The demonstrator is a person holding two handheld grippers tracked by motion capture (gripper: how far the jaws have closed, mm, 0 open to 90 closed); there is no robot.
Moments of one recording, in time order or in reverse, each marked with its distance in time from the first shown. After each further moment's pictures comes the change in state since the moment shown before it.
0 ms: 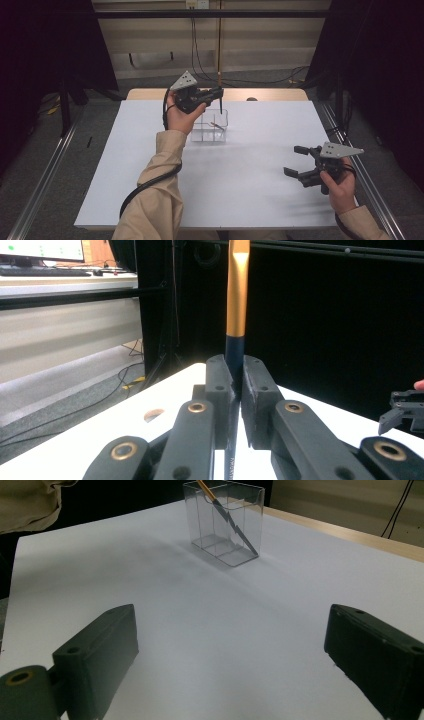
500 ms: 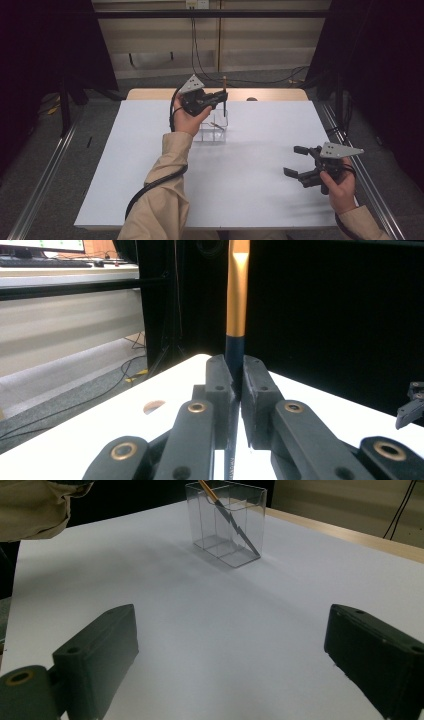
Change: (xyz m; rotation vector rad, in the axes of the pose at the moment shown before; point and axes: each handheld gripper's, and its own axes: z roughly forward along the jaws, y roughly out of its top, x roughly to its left) left arm -0.003 -0.012 0.016 0.028 0.013 0.009; right arm 0.001 0.000 0.000 -0.003 0.007 -0.003
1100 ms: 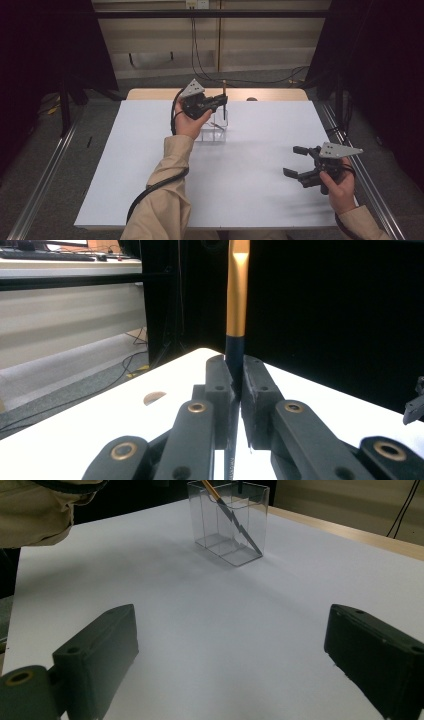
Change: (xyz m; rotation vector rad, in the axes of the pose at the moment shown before) left arm 0.000 -0.014 0.003 0.007 0.010 -0.018; right arm 0.000 0.000 0.001 0.006 0.007 0.000
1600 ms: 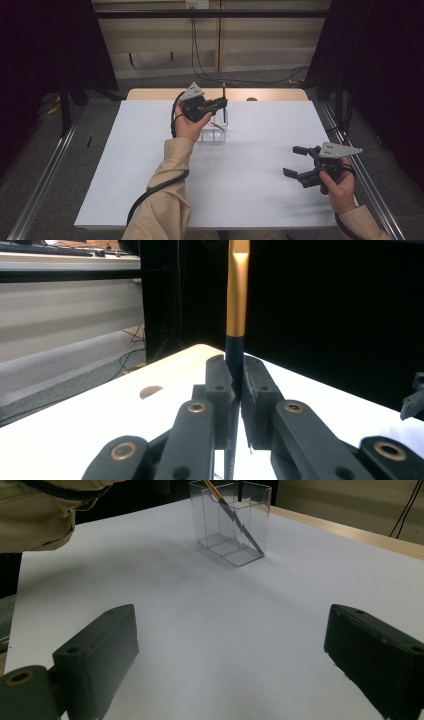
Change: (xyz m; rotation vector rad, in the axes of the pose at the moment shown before) left arm 0.000 -0.009 0.000 0.003 -0.007 -0.016; right arm 0.000 0.000 0.001 0.000 0.006 -0.002
